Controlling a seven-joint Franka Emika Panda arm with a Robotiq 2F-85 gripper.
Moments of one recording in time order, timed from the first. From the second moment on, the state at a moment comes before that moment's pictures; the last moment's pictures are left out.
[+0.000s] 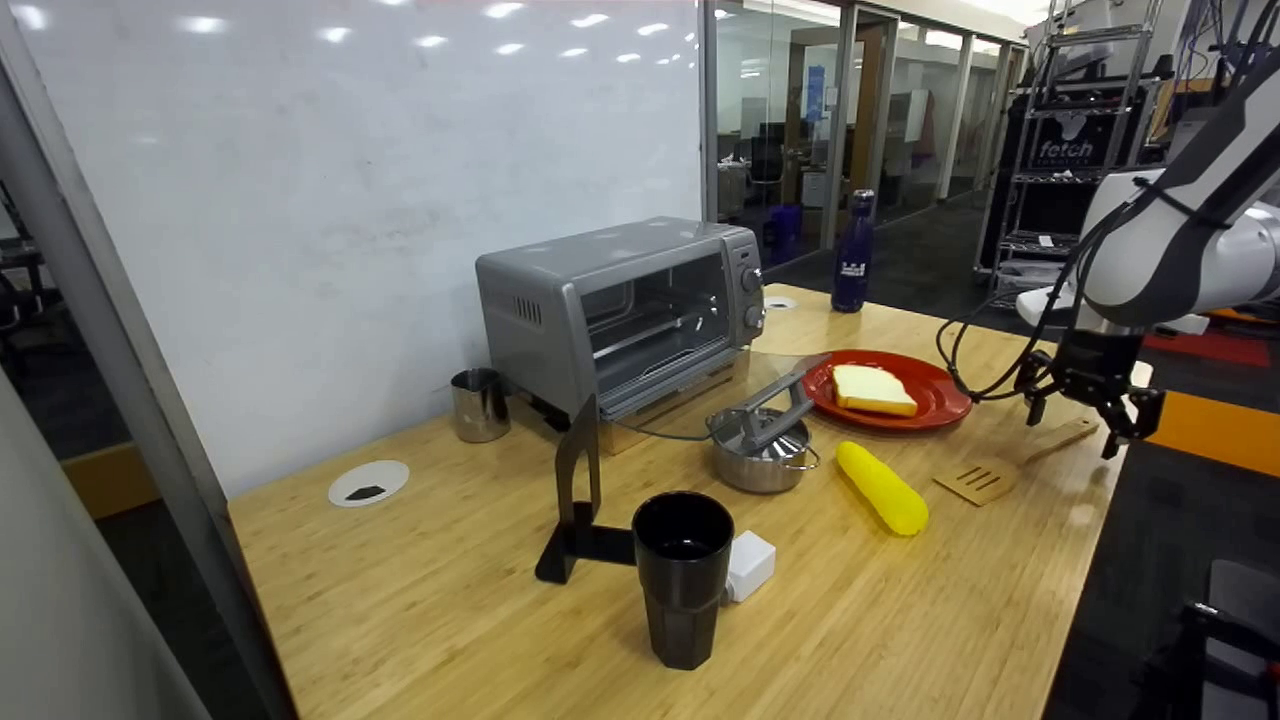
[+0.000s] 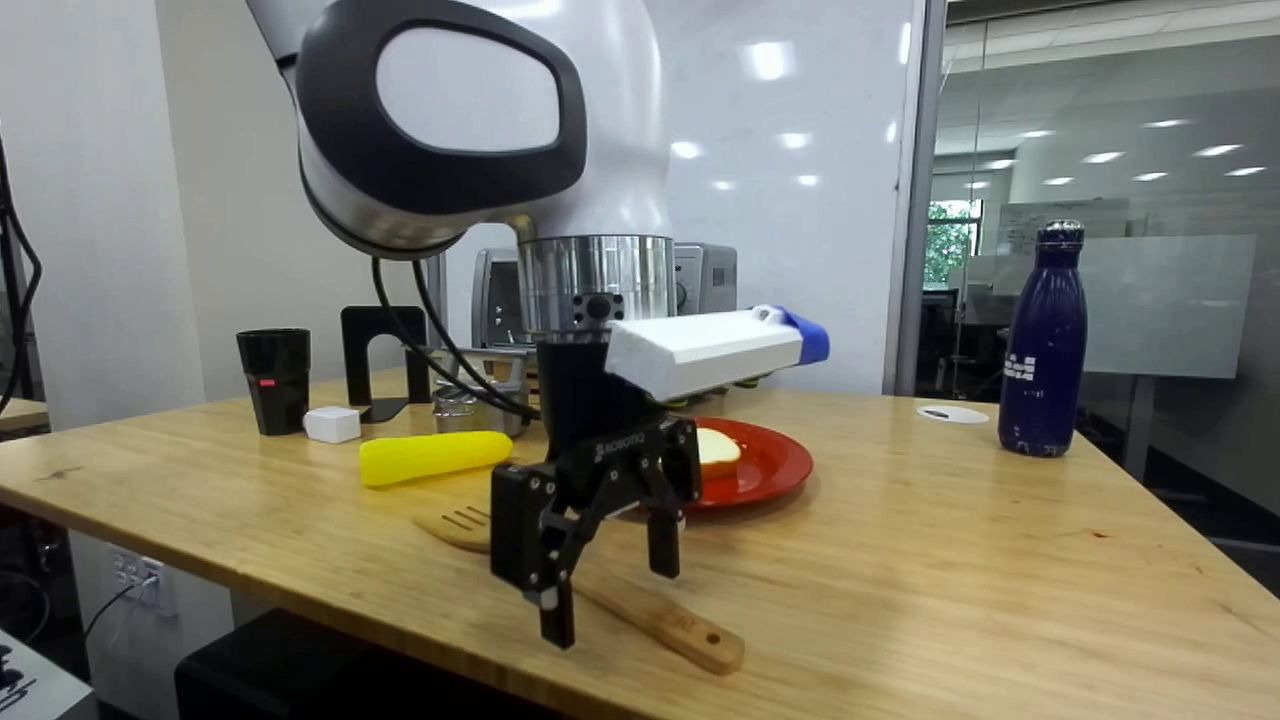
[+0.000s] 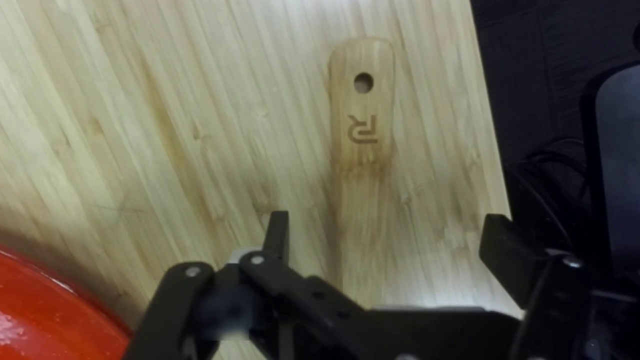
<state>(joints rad) -0.32 0.14 -0.33 -2.62 -0.05 2.79 -1.88</state>
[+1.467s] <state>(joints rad) -0.36 0.03 -0.34 -2.61 -0.07 2.66 -1.98</state>
